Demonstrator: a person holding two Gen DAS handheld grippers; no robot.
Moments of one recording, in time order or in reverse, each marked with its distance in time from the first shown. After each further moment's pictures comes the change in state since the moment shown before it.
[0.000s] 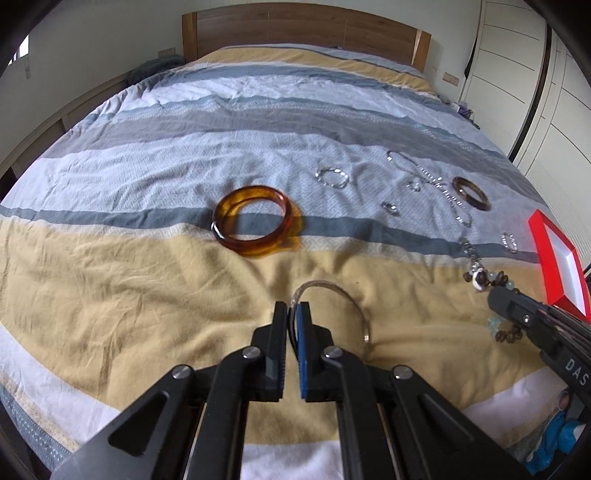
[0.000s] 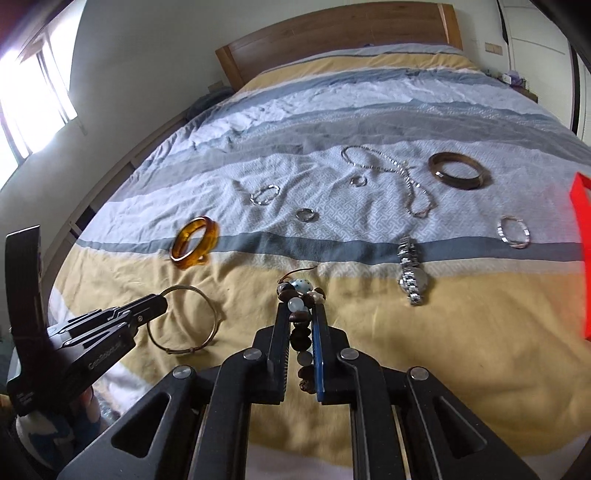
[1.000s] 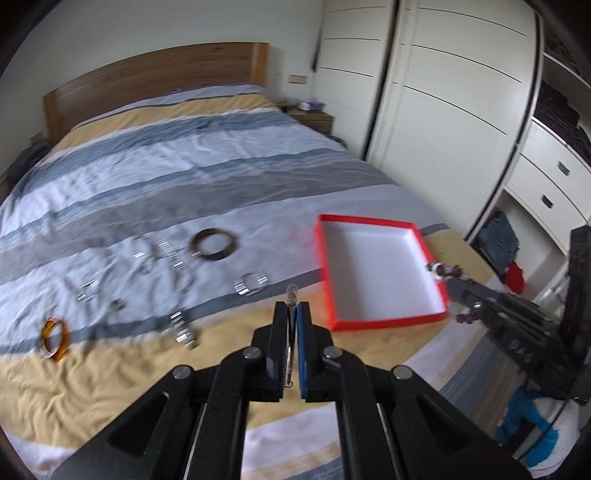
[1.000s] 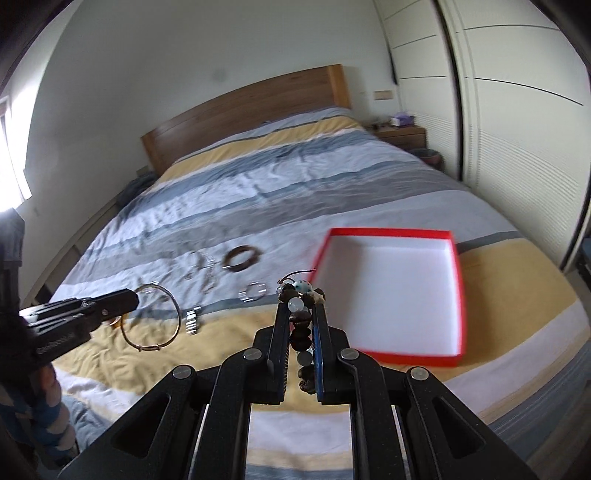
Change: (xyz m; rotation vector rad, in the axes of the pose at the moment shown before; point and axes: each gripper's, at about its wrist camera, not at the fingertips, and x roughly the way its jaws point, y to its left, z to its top) left arm -0.099 -0.303 0.036 0.356 -0.079 -0.372; right arm -0.238 -0.209 -0.024 0.172 -0.273 -0.267
